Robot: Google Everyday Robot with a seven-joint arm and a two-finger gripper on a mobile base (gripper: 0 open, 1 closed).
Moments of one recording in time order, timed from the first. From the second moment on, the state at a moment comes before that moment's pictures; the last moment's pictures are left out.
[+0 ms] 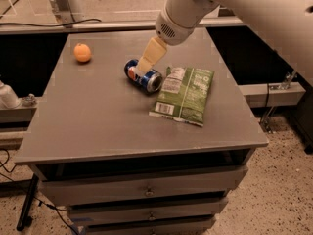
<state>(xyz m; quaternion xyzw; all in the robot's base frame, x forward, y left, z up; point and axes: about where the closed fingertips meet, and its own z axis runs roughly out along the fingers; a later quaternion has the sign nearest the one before) 0.648 -0.014 0.928 -0.47 0.83 0.06 0.28</state>
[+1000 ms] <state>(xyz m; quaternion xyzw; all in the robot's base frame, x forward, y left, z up) 0.666 0.052 0.878 -0.44 0.87 0.06 0.23</state>
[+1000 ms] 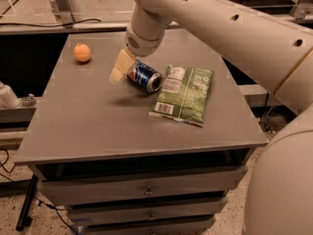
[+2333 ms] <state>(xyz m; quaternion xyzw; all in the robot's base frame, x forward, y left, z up) 0.688 0.052 0.869 -0.46 0.86 0.02 0.24</state>
